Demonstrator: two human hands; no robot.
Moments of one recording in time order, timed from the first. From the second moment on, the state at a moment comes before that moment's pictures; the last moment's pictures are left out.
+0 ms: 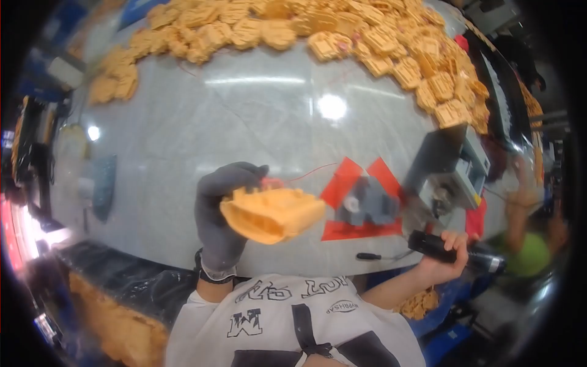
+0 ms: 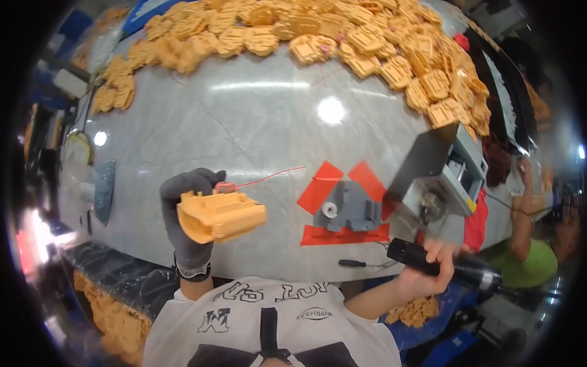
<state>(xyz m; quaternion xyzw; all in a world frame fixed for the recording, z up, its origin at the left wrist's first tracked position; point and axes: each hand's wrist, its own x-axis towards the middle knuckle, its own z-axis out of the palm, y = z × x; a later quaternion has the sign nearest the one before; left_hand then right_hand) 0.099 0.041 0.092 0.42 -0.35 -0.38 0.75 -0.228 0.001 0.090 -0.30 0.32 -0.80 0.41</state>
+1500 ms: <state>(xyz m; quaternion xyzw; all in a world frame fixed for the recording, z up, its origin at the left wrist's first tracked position) -0.013 -0.029 0.045 0.55 -0.76 -0.33 0.13 -0.227 -0.004 0.096 -0.48 0.29 -0.76 0.31</state>
